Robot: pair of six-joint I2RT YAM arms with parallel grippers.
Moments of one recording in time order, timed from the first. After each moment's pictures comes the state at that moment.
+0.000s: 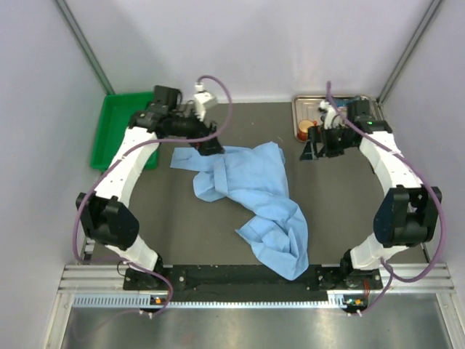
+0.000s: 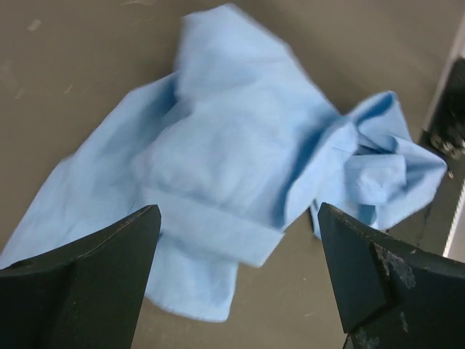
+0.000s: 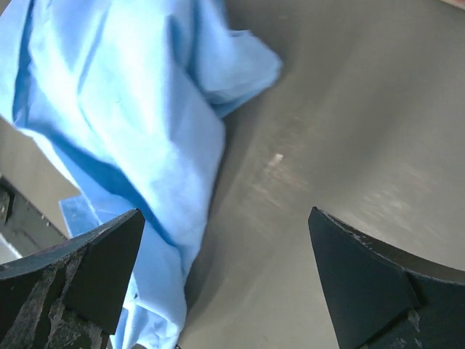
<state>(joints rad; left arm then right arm) -0.35 1.64 1.70 -0.91 0.79 0.39 -0.01 1.56 1.36 -0.81 -0.61 -0.16</state>
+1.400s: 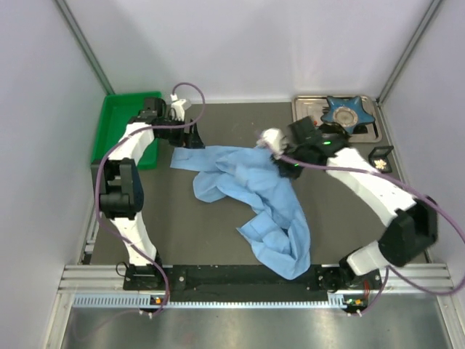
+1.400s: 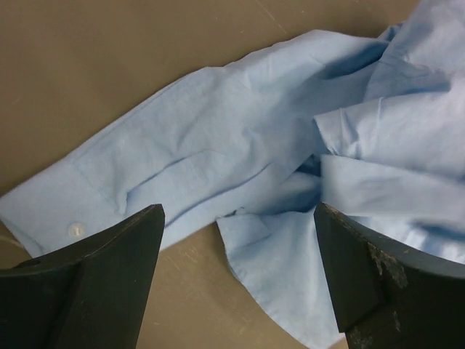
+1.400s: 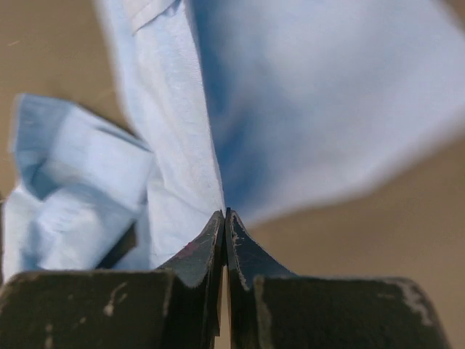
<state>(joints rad) 0.00 1.88 1.52 -0.57 0.74 0.11 0.63 1.53 1.32 -0.83 -0.30 -0.49</state>
